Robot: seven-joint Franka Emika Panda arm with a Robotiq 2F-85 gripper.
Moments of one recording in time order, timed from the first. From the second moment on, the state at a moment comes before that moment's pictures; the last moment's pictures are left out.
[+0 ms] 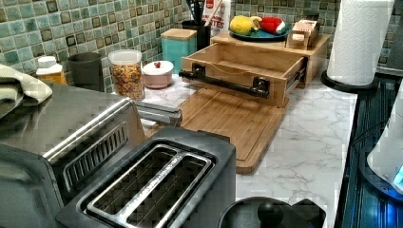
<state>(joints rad) -0.03 0.06 -0.03 -1.86 -0.06 0.26 -0.10</state>
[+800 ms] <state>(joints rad) -0.03 0.06 -0.01 -1.96 -0.05 0.38 -0.25</state>
